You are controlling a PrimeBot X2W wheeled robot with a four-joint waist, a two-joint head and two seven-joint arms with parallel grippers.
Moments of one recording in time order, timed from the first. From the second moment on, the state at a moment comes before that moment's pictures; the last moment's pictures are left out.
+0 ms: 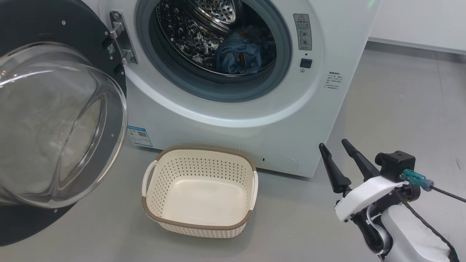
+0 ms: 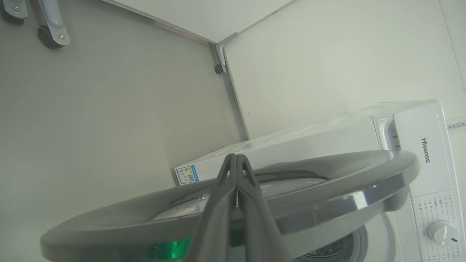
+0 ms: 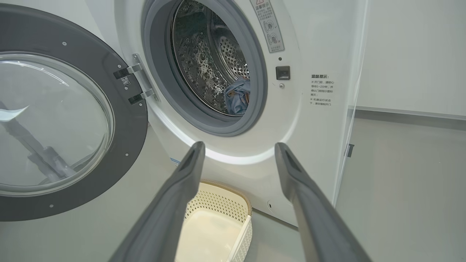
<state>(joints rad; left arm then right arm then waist) -0.59 0.64 0.43 0.68 -1.18 -0.01 0.77 -0.28 -0.27 0.53 0.36 0.67 0.12 -0.25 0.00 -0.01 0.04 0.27</state>
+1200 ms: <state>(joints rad) -0.52 0.51 0.28 0.35 -1.39 -0.08 1.23 -0.27 -0.24 0.53 0.37 0.68 0.12 -0.25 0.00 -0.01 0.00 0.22</state>
